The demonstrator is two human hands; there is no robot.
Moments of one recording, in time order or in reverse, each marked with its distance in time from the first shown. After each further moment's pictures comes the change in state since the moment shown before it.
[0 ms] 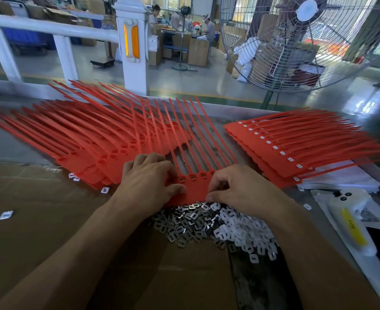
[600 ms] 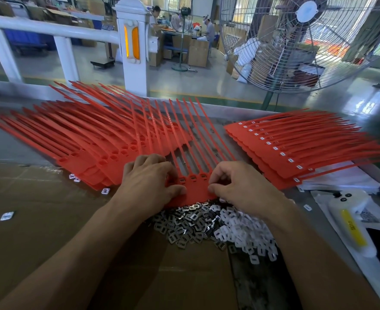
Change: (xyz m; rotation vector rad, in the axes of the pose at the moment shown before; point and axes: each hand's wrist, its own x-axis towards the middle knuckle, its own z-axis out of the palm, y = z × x) left_hand 0.001 -0.002 0.001 -0.006 0.000 0.003; right_hand 0.003 0.007 0.004 0.091 0.133 0.028
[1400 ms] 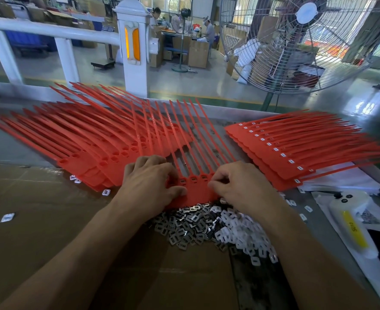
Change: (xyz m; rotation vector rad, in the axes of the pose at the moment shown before) left_hand -0.001 0.001 0.000 -0.010 0.013 0.010; right_hand 0.001 -0.008 0.004 -0.248 0.106 -0.008
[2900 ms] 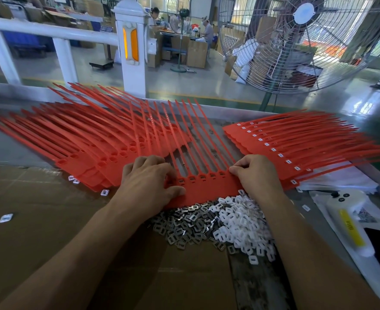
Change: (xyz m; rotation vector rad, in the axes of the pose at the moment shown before) left_hand 0.001 -0.001 0.001 -0.008 -0.002 -0.011; right_hand 0.033 0.050 0.010 0.239 0.248 0.337
